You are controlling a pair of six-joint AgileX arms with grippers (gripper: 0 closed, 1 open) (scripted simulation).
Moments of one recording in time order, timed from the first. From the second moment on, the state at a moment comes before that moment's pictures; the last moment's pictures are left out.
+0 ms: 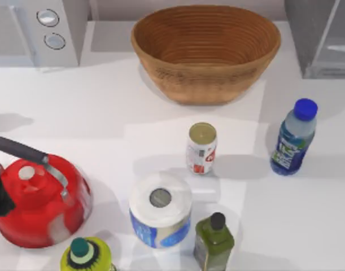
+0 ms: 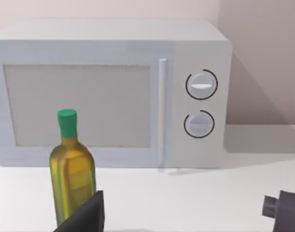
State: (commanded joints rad) left arm 0.00 0.00 0.00 0.00 0.00 0.00; right arm -0.87 1.81 1.27 -0.27 -0.69 -0.58
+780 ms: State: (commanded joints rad) left arm 0.00 0.00 0.00 0.00 0.00 0.00; right arm -0.07 1.64 1.02 0.02 -0.07 -0.04
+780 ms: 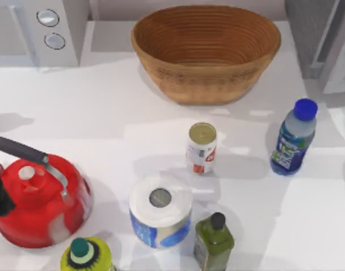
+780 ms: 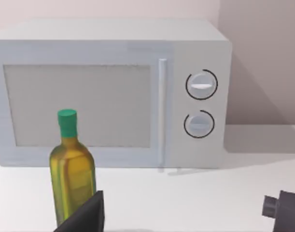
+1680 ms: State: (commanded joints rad) left arm 0.00 0.00 0.00 0.00 0.00 0.00; right arm -0.04 1.88 1.31 -0.02 -0.01 0.00
